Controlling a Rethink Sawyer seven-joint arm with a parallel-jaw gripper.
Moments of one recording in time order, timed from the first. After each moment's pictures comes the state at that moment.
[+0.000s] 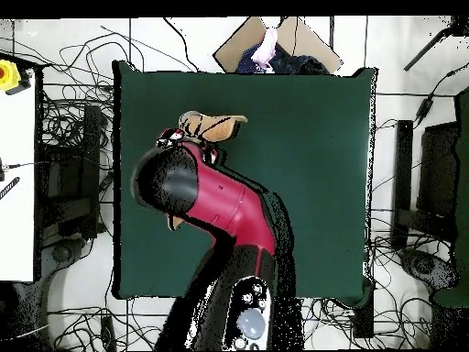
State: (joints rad) arm 0.08 -0.77 -0.23 1.70 0.47 0.37 1.76
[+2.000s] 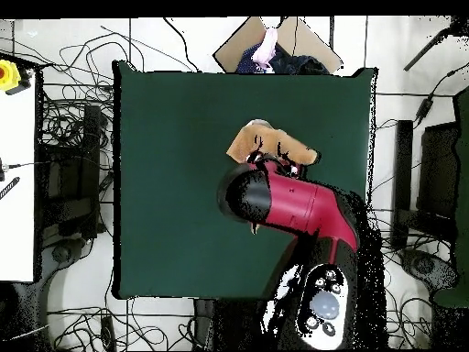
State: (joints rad) arm -0.10 -0.69 -0.28 1.62 -0.06 0.35 1.76
